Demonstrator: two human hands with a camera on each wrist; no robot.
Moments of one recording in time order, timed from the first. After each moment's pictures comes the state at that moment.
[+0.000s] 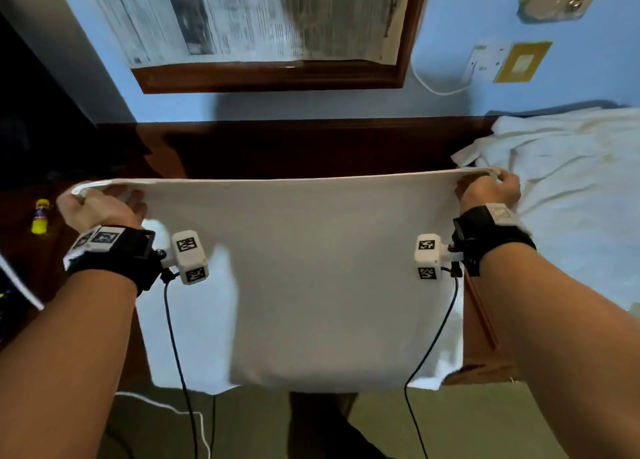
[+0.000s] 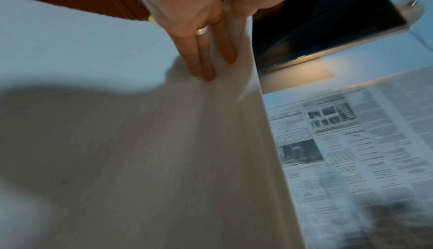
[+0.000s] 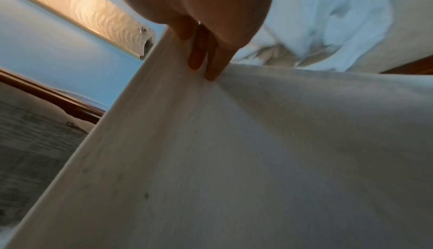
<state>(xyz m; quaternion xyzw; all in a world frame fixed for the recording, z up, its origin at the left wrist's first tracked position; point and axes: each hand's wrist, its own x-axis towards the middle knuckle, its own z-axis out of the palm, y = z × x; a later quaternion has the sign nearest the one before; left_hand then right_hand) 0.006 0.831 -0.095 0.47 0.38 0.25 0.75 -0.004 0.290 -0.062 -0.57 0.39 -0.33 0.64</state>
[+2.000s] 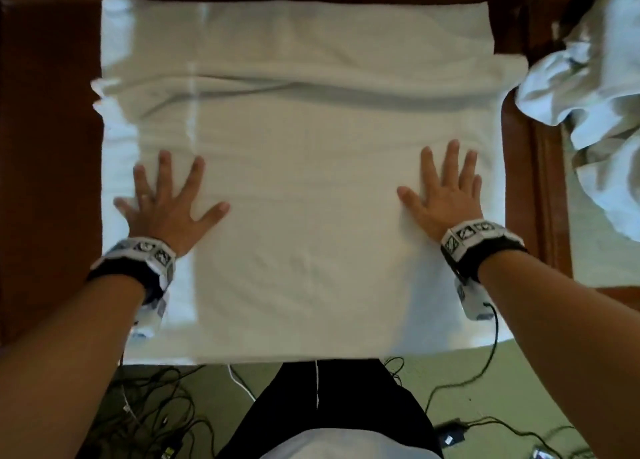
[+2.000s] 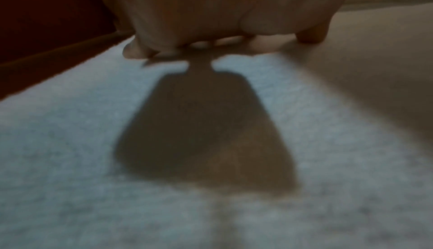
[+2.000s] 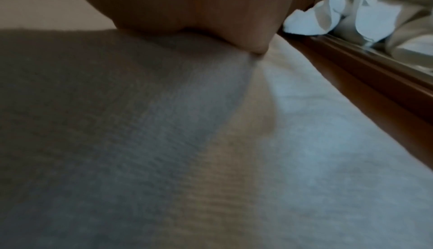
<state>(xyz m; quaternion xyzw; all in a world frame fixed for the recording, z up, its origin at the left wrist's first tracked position) -0.004 0.750 -0.311 0.94 0.09 -0.33 0.04 -0.001 0.312 -0.313 -0.96 0.06 0.27 0.08</state>
